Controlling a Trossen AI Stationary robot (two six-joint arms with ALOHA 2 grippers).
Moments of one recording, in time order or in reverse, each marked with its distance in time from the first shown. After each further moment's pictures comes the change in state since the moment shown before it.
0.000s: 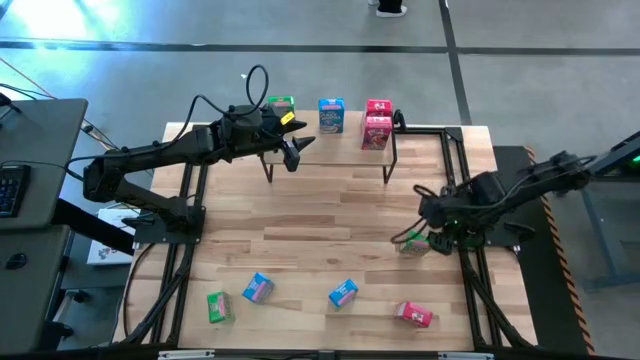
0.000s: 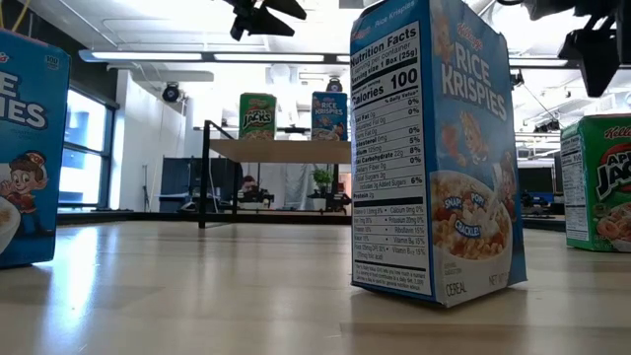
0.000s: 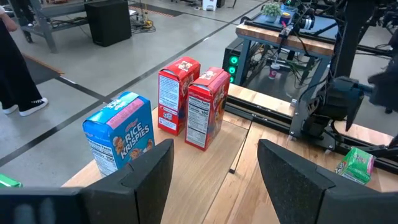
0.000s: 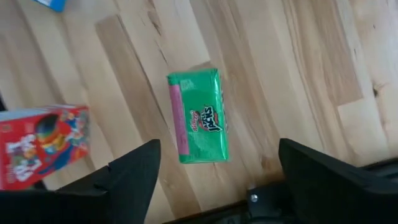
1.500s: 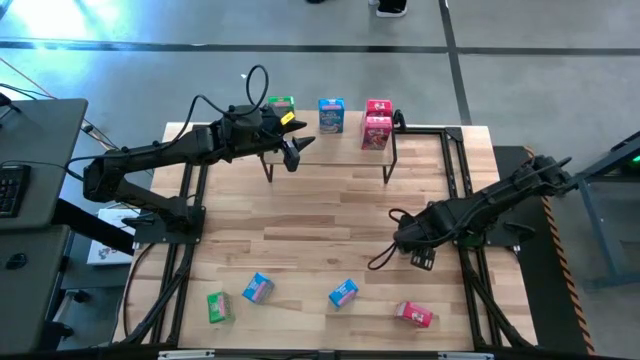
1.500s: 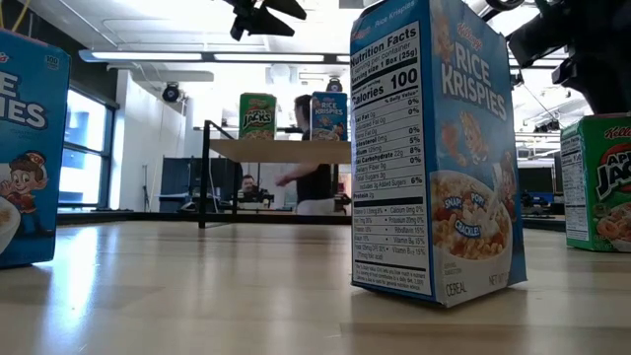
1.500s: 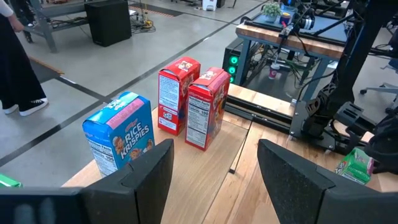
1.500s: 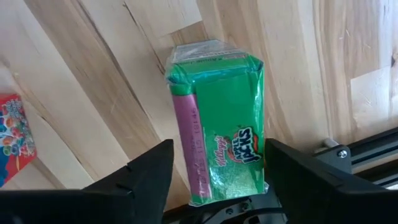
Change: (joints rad) left arm 0.000 0.000 0.000 0.000 0.000 0.000; right arm 0.064 0.337 -0.001 0.019 -0.014 0.067
